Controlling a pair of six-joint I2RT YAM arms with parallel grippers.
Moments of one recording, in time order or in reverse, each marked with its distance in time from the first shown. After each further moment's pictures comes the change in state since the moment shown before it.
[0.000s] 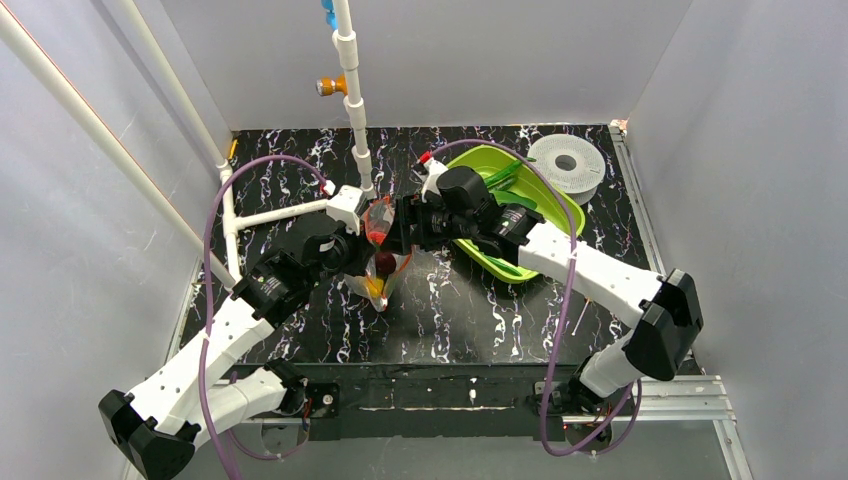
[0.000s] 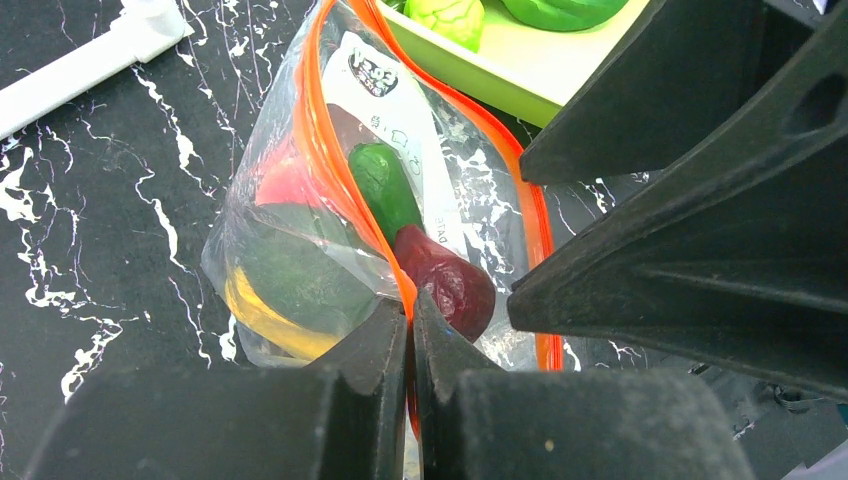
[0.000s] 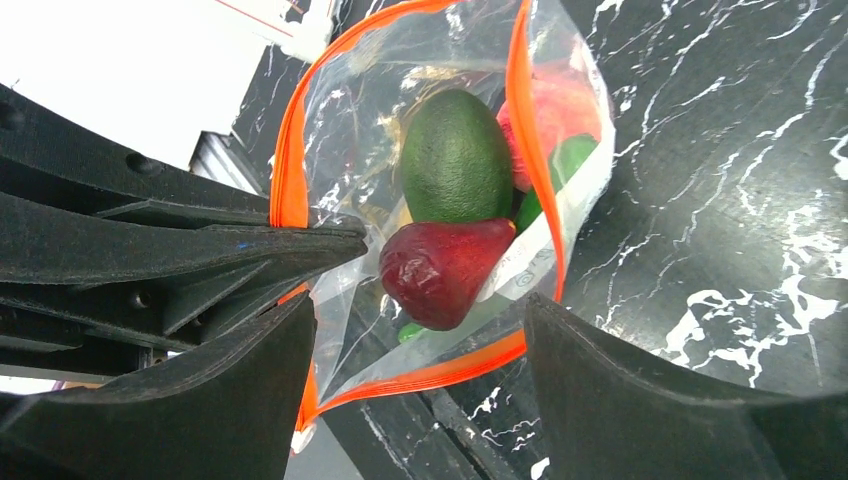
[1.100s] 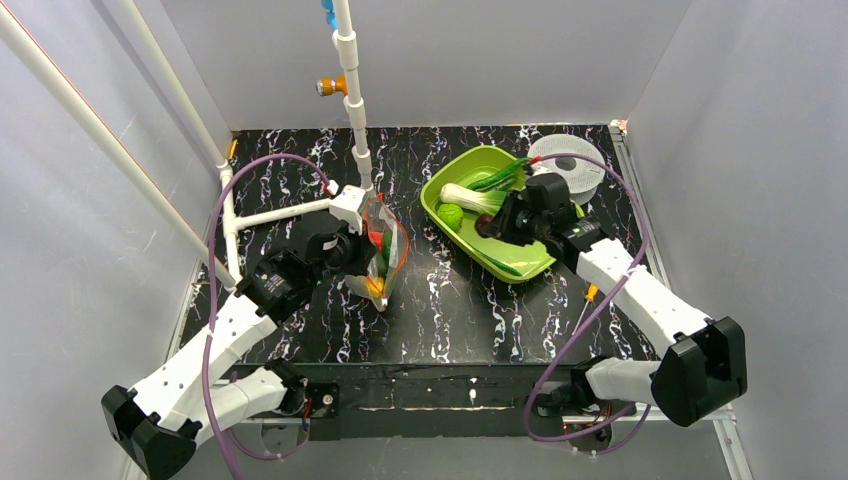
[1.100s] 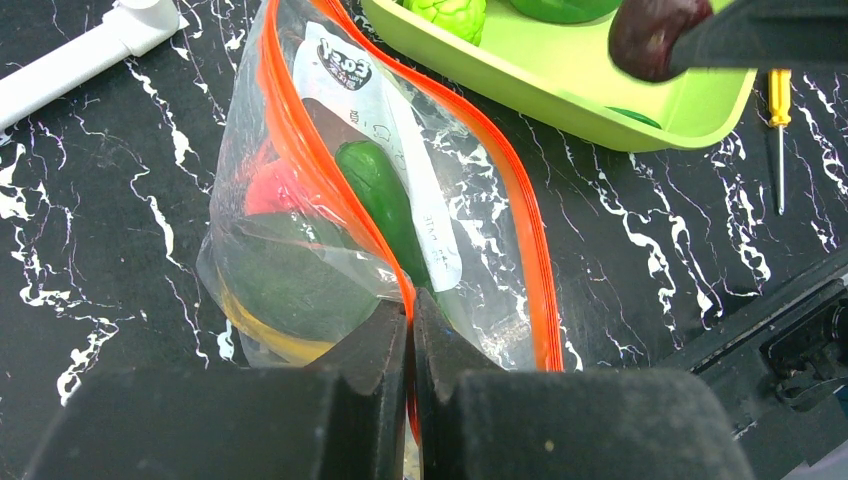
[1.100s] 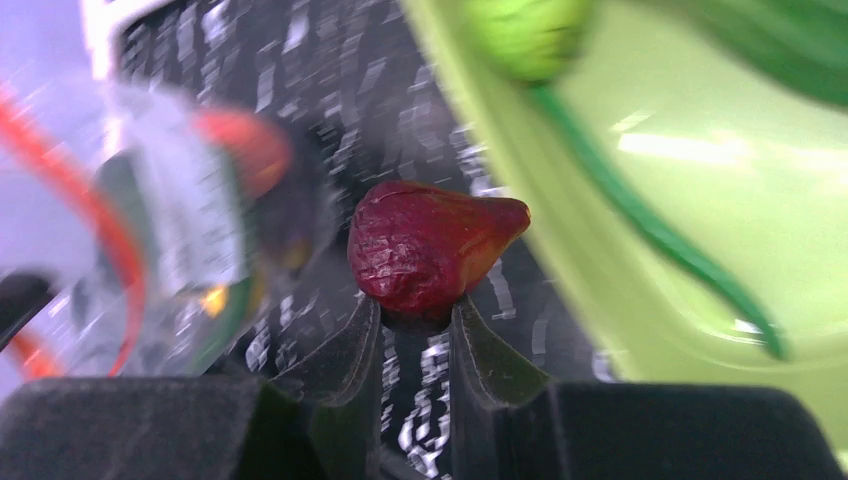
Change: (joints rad) left arm 0.000 0.018 0.000 0.002 0.003 0.000; right arm -0.350 -0.270 -0.336 -0.063 0.114 0.027
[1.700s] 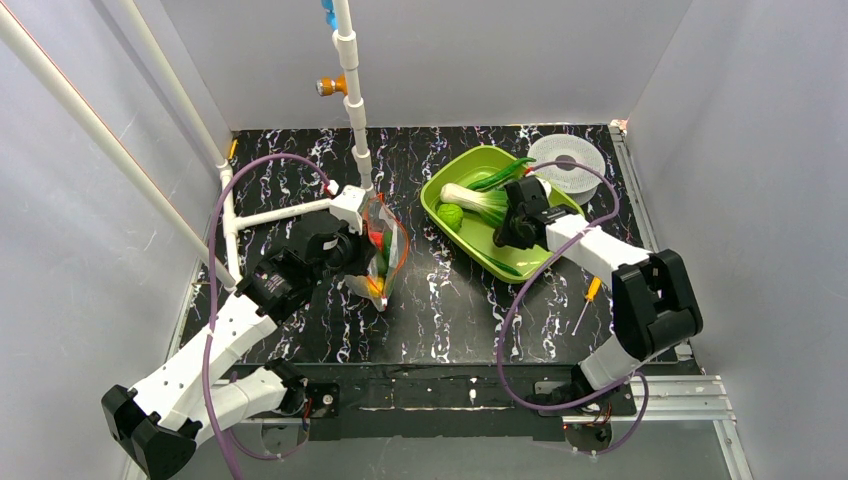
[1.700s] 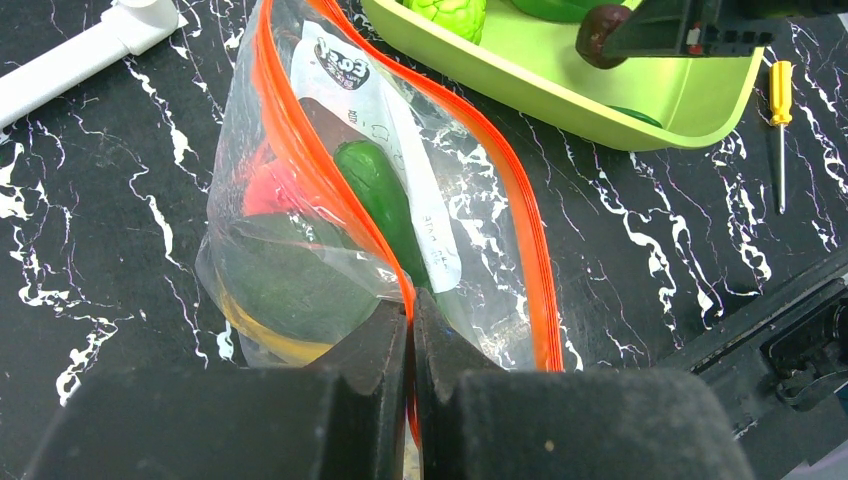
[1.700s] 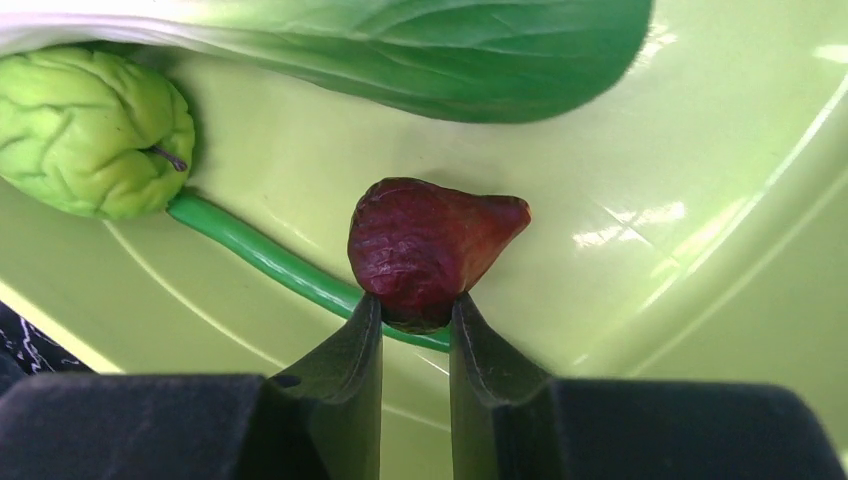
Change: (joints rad) left arm 0.000 0.004 0.000 0.000 0.001 0.000; right arm -0.117 0.322 0.002 0.010 0.292 0.025
